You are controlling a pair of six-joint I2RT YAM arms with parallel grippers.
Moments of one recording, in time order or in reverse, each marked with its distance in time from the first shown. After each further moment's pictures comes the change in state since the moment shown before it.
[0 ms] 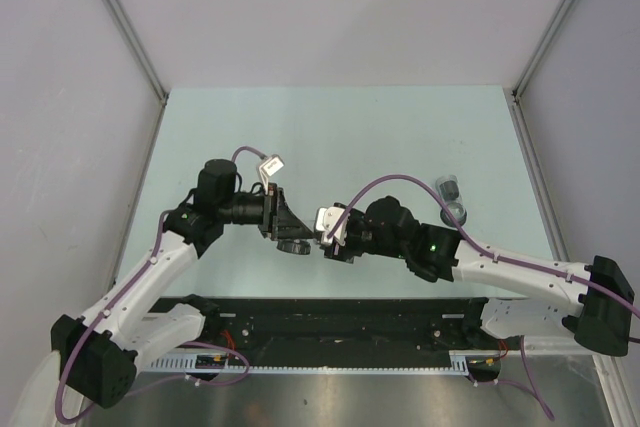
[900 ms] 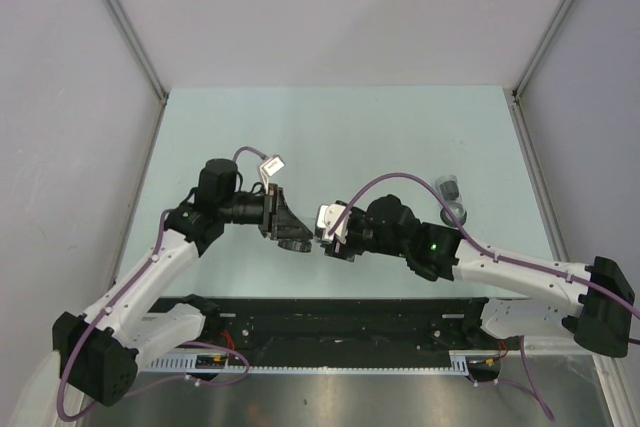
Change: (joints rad) left arm 0.000 0.012 0.000 -0.004 0.019 0.001; right arm -0.012 -0.002 0.000 -0.001 -0.002 0.017
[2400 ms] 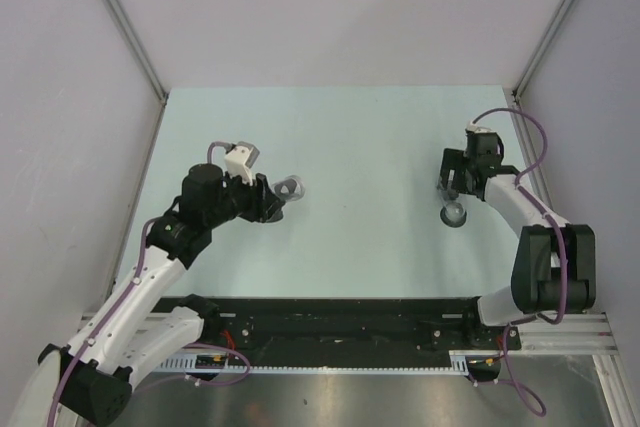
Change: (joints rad) left arm 0.002 -0.138 0.031 -0.079 -0.711 0.227; right arm -1.071 0.295 0.095 -0.261 0.201 0.577
